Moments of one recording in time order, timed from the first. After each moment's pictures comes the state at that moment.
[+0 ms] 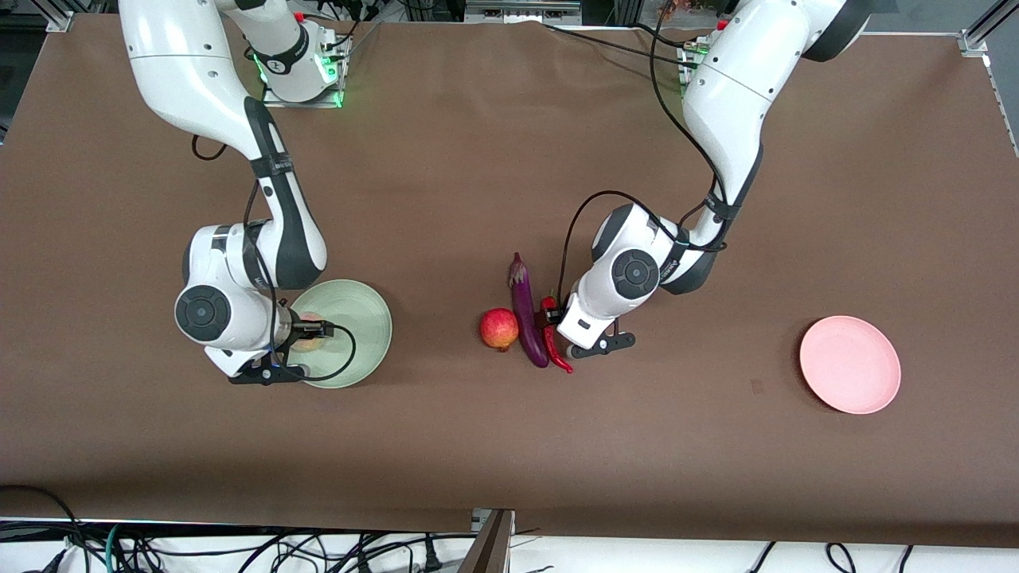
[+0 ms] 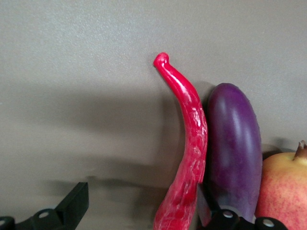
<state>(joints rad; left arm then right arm) -0.43 0.84 -0.14 -1.49 -0.18 2.36 -0.67 0.41 0.72 -0.26 -1.52 0.18 2.07 0.05</state>
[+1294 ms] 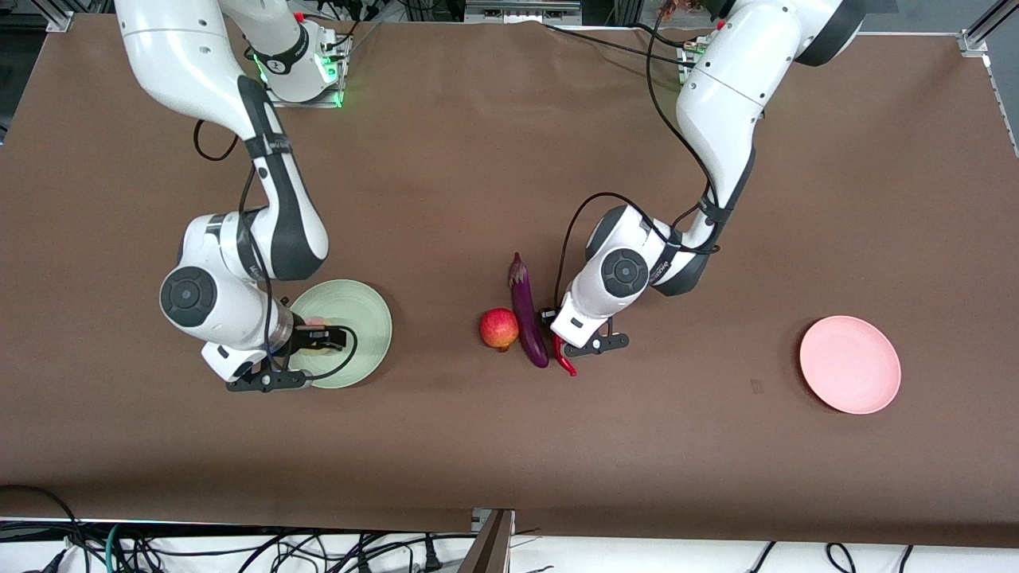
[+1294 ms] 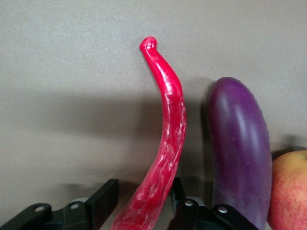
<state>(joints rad) -0.44 0.86 -0.13 -1.48 -0.12 2.37 -0.67 0.45 0.65 -0.24 -1.47 0.24 2.12 0.05</state>
